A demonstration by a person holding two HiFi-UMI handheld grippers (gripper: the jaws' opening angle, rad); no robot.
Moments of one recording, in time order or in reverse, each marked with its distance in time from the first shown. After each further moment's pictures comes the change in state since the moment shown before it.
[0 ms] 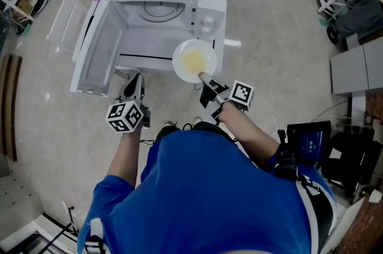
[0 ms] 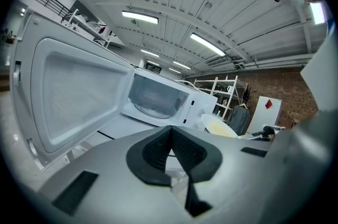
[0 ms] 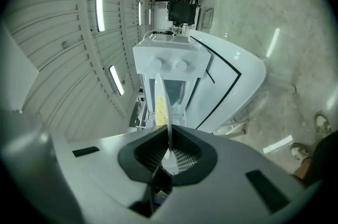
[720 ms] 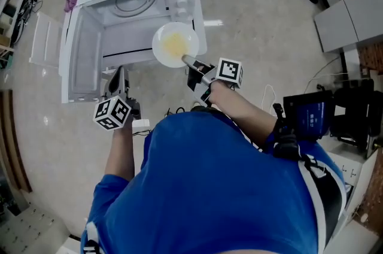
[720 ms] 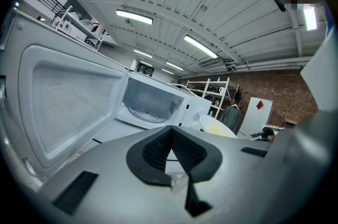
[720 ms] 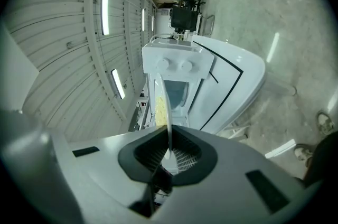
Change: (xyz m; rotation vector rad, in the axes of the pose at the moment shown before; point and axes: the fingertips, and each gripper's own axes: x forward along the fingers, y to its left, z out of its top) left arm 0.003 -0.001 0.019 0.012 -0.008 -0.091; right arm -0.003 0.014 -0.012 0.005 -0.073 0.000
